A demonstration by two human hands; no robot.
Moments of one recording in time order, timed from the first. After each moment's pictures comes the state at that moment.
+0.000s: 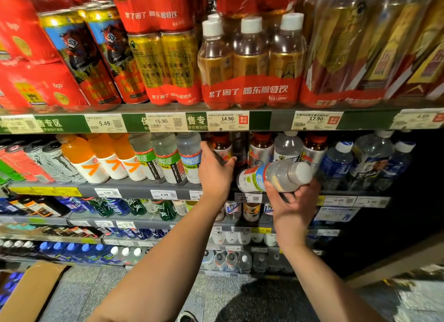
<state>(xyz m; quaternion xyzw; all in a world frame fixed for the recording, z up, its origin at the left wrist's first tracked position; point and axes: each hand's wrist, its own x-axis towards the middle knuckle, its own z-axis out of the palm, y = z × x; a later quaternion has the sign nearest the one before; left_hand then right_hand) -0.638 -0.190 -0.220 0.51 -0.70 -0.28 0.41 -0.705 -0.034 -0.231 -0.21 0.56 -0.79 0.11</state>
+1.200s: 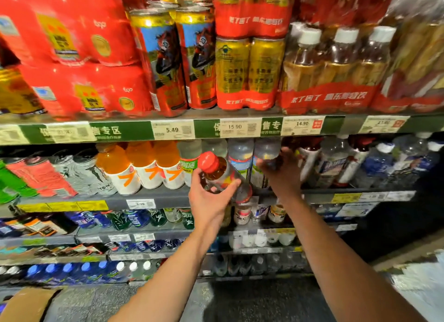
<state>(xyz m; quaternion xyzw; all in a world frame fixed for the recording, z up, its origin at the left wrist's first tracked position) -0.475 -0.227 -0.214 0.39 -0.59 -0.51 0.49 -0.660 -0.174 -0.219 -0.35 0.82 -0.45 -0.01</state>
